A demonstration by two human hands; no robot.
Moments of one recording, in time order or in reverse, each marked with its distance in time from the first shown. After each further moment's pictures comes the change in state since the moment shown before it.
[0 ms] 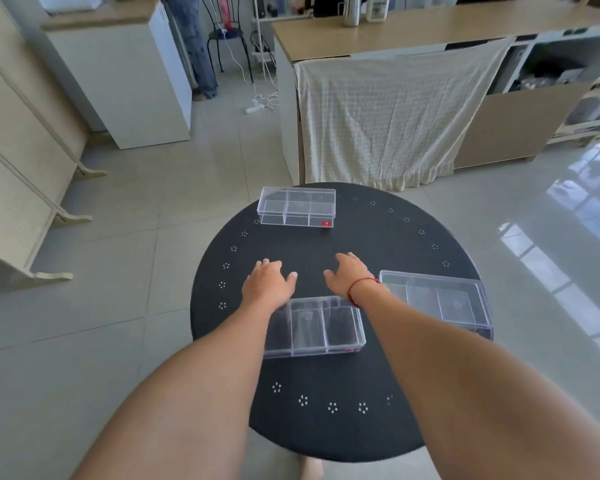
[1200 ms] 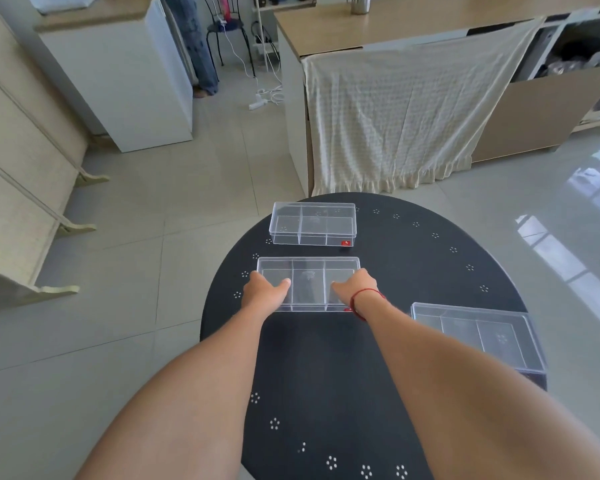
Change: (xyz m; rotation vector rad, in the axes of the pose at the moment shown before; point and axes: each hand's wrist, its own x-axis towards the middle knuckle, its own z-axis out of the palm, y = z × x) left_hand 0.089 -0.025 -0.025 -0.445 -0.025 -0.358; right_hand 0.081 -0.035 0.011 0.431 -0.015 0.334
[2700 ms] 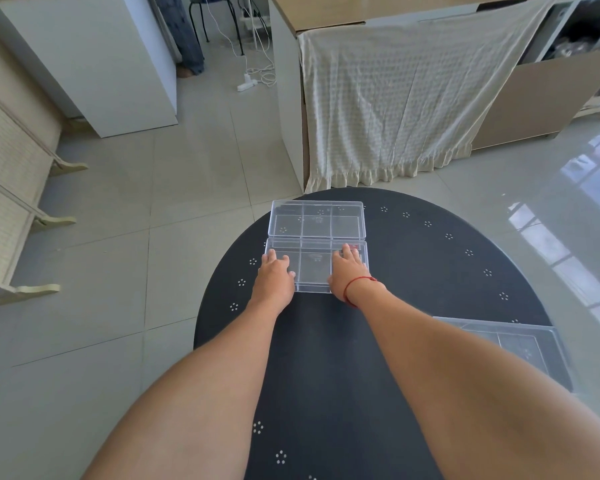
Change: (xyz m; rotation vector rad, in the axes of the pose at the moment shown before) left_hand 0.068 0.022 0.018 0.413 -0.020 0.415; right_hand 0.076 -0.030 0.027 -0.639 0.041 -0.383
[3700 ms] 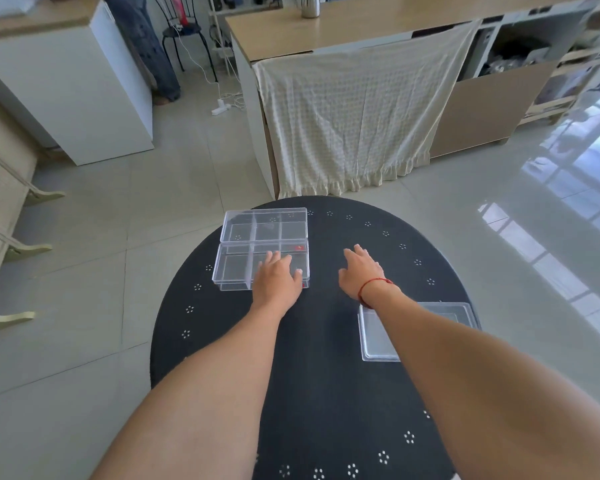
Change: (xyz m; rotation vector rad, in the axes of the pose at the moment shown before) left_hand -0.064 0.103 0.025 0.059 0.104 0.137; right_hand -0.080 0.104 -0.062 0.121 0.094 0.085
